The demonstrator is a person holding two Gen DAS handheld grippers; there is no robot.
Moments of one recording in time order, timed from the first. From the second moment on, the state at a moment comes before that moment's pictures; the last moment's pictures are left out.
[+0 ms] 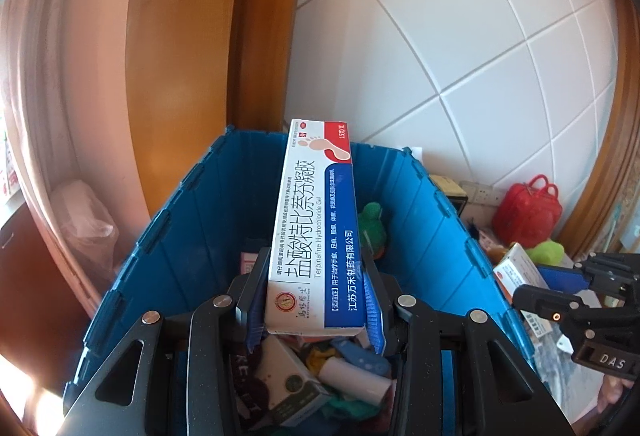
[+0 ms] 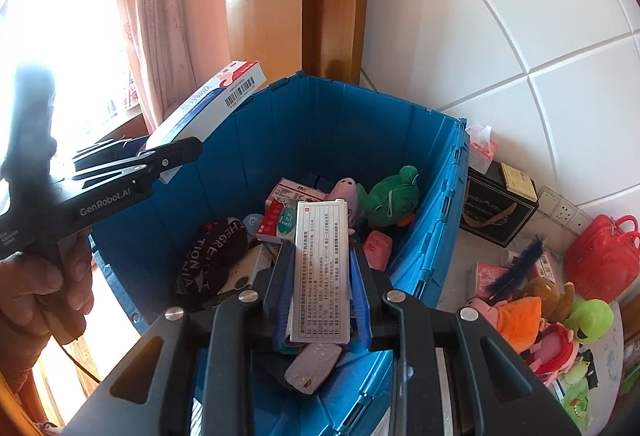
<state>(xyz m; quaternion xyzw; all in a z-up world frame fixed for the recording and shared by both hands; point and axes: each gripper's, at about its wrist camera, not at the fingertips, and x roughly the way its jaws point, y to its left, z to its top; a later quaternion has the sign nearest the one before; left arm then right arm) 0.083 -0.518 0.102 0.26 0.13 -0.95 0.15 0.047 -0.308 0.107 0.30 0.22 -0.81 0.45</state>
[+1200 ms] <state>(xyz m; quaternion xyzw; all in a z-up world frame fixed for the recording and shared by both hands) 0.062 -0.416 0.087 0.29 0.13 -0.94 0.11 0.028 -0.196 0.101 0.30 0.16 -0.84 0.41</state>
